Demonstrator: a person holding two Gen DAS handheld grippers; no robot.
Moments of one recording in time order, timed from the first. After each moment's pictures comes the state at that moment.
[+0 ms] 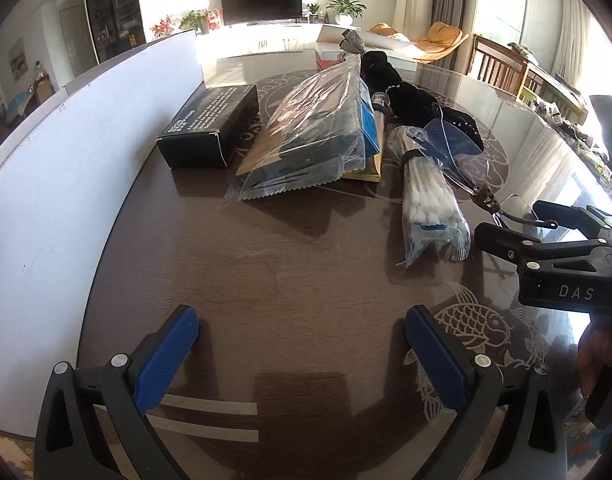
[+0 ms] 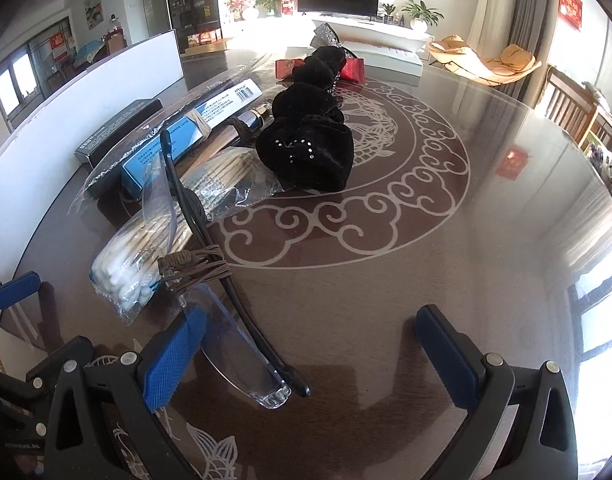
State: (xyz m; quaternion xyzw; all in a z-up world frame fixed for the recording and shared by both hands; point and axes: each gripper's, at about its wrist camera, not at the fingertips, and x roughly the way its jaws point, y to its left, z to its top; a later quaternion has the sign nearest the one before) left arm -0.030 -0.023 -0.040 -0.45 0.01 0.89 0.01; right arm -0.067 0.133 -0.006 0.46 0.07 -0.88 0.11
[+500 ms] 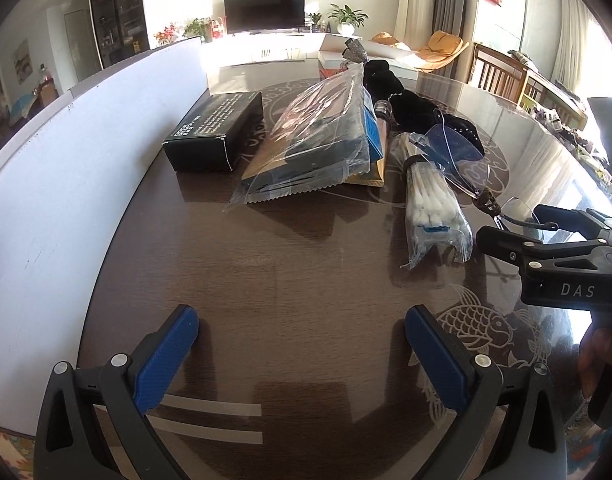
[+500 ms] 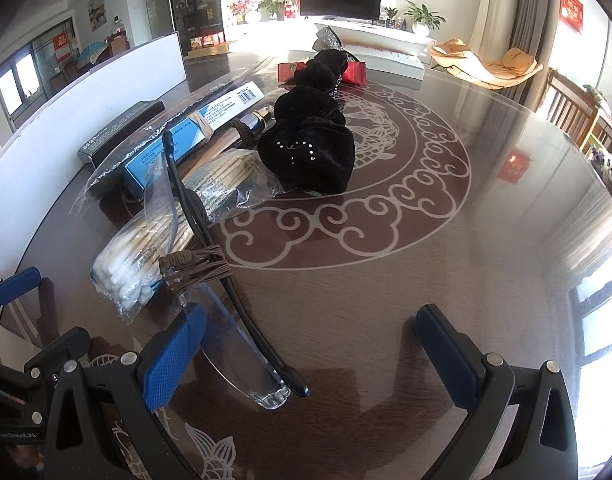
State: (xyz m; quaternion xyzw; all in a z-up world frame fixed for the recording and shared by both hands) left arm -0.027 -0.025 -0.041 -0.44 0.01 0.90 0.01; right arm -0.067 0.135 -0.006 0.45 0.06 -0.88 0.11
